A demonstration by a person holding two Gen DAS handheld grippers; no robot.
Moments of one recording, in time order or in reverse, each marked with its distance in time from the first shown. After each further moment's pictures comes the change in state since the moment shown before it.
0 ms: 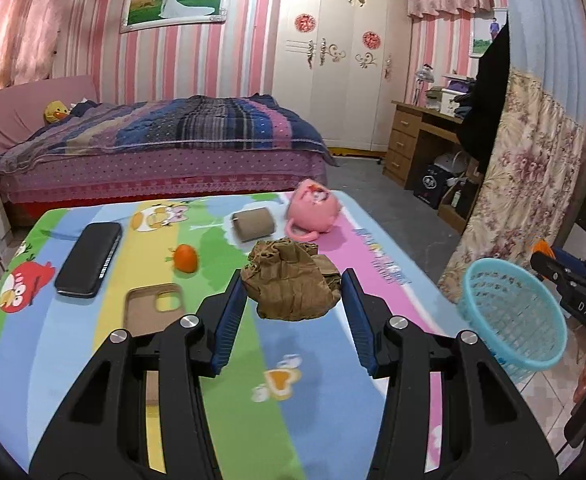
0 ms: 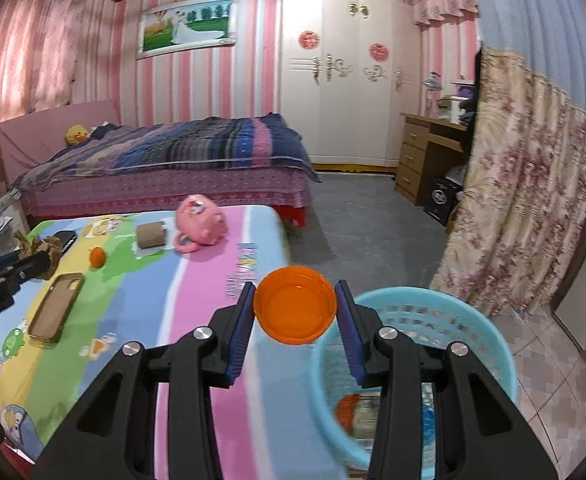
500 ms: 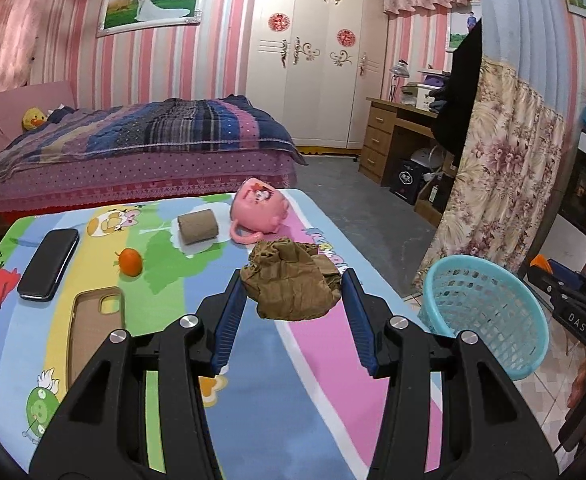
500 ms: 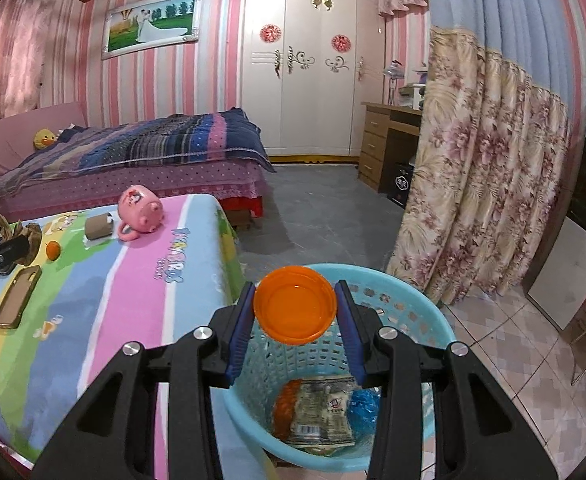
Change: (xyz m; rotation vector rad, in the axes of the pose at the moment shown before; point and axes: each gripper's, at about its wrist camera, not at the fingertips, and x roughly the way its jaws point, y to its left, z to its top) left arm 0.013 -0.057 -0.002 0.038 -0.001 -0.063; right arm -0.006 -0.068 -0.019 0.045 0.023 -0.103
